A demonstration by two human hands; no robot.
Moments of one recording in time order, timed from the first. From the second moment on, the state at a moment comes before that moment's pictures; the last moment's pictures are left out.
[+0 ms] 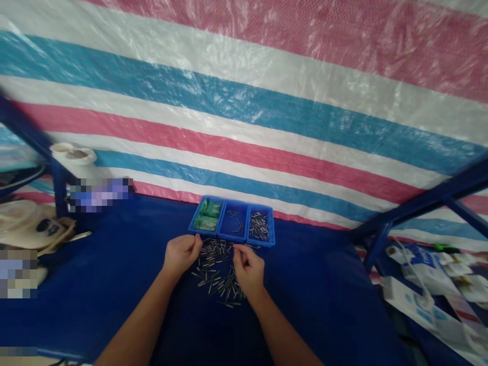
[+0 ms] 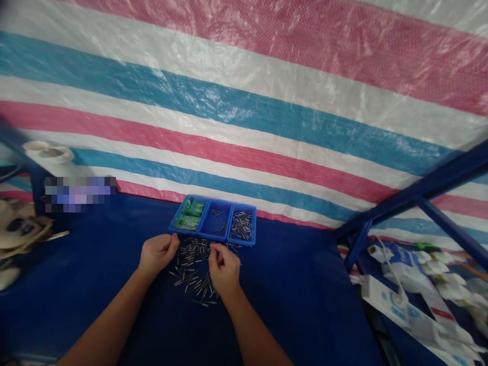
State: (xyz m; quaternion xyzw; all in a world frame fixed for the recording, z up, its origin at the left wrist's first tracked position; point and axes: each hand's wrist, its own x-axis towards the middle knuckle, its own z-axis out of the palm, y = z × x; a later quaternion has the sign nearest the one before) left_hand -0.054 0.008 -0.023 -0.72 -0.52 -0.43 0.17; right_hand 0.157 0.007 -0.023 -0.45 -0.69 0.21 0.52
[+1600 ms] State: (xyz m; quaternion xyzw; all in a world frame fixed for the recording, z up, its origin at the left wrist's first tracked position) left_hand -0.038 0.005 -0.018 -0.75 -0.45 -0.43 0.21; right_hand 0.176 0.019 -0.016 -0.39 -0.80 0.17 0.42
